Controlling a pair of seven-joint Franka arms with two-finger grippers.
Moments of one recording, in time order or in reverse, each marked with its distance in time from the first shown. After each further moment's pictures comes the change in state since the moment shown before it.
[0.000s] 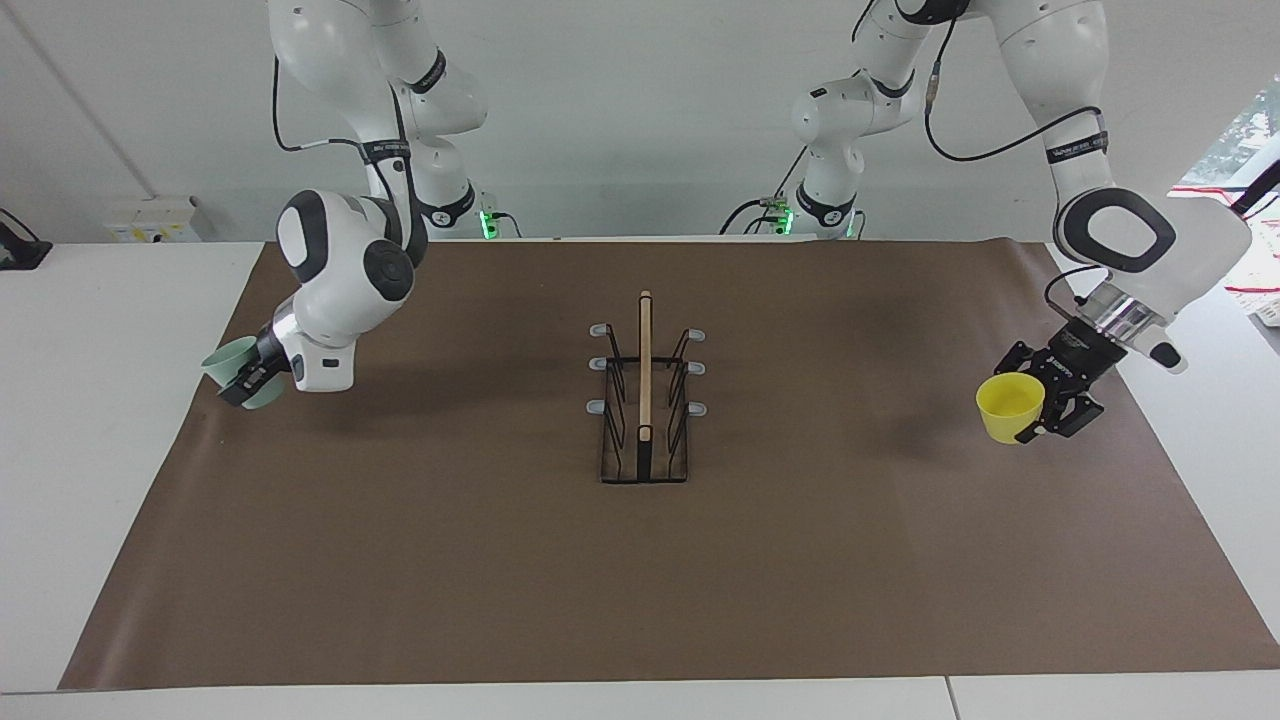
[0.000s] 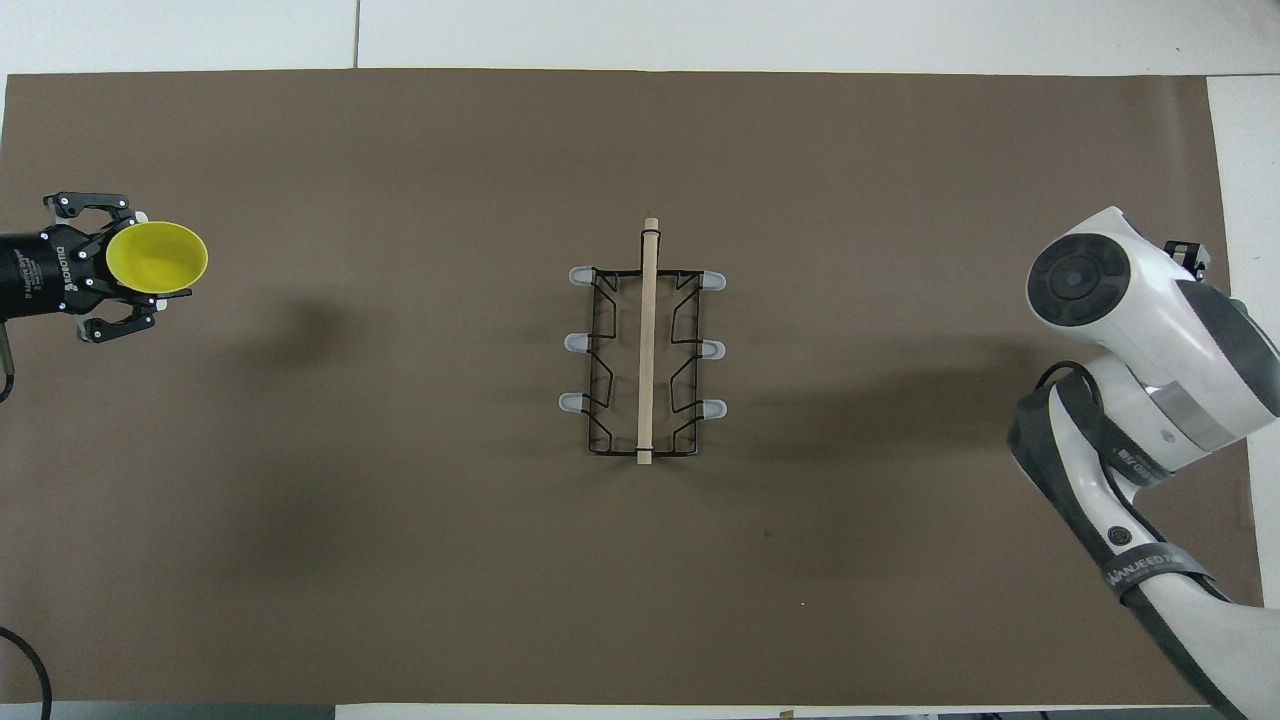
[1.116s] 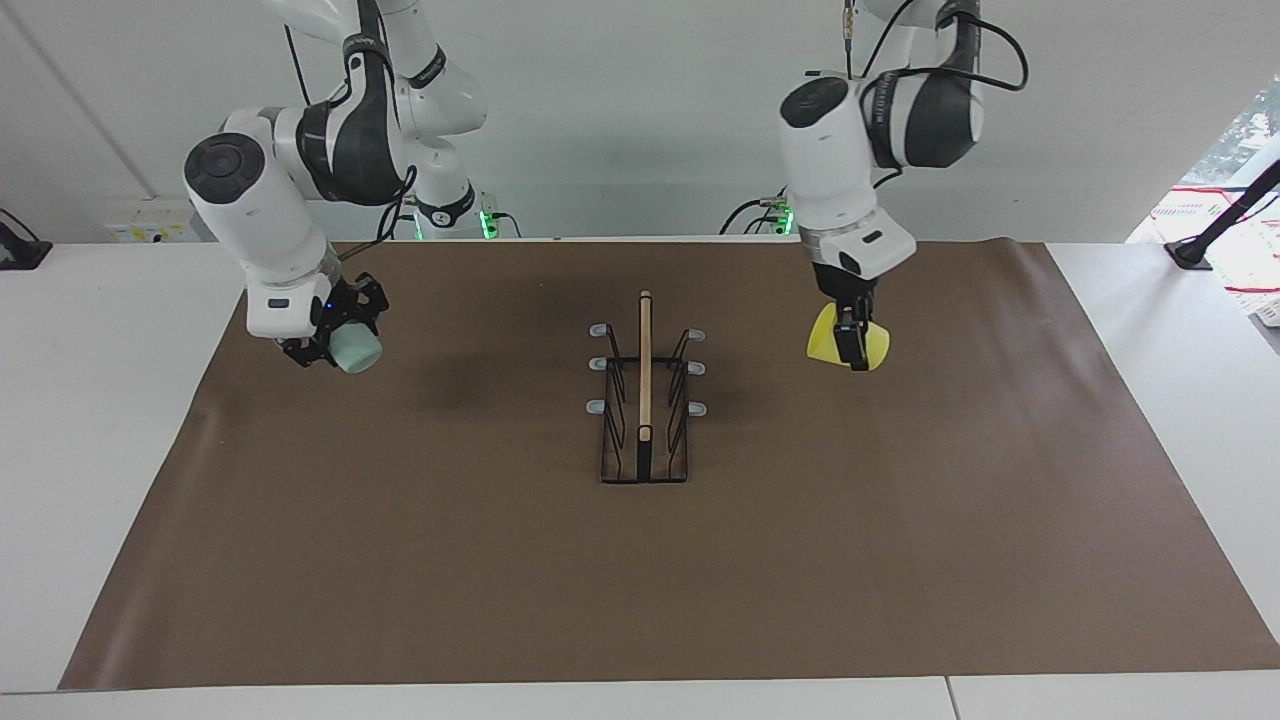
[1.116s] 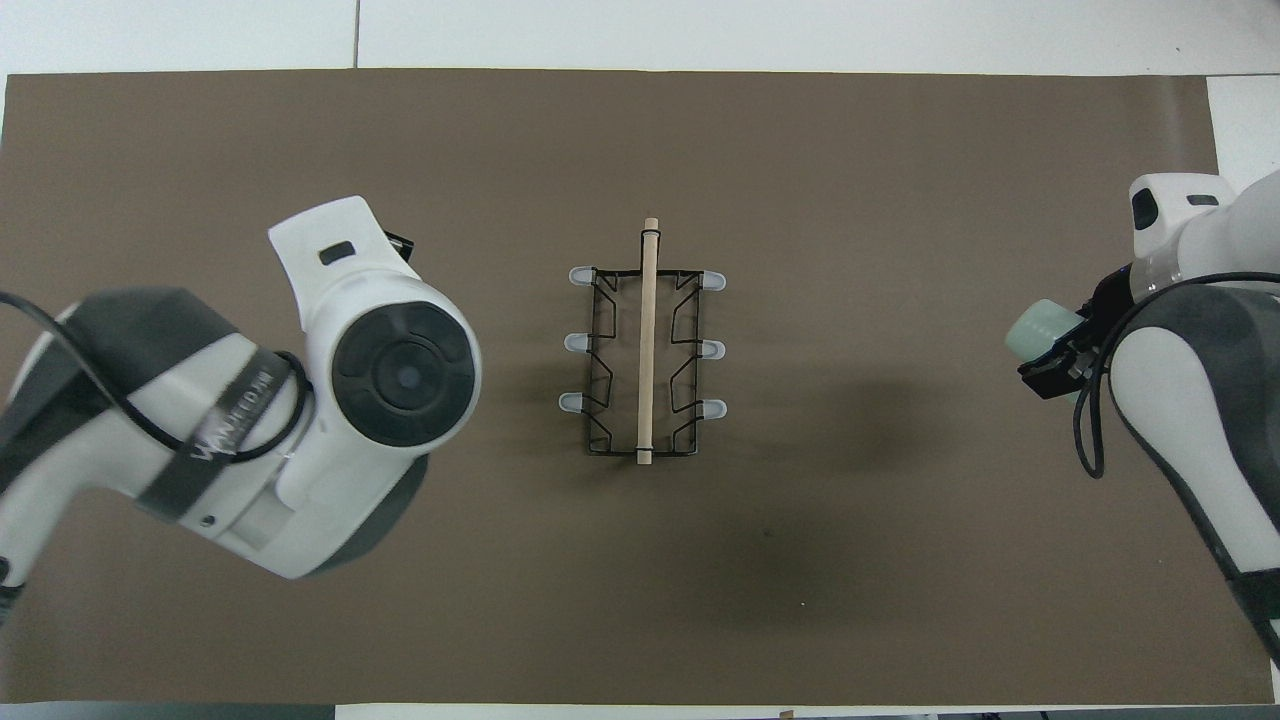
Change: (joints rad) left arm -0.760 -0.116 -0.018 0.025 1.238 -0.262 -1.066; right arm -0.043 -0.110 0.010 0.129 0.987 -0.172 -0.049
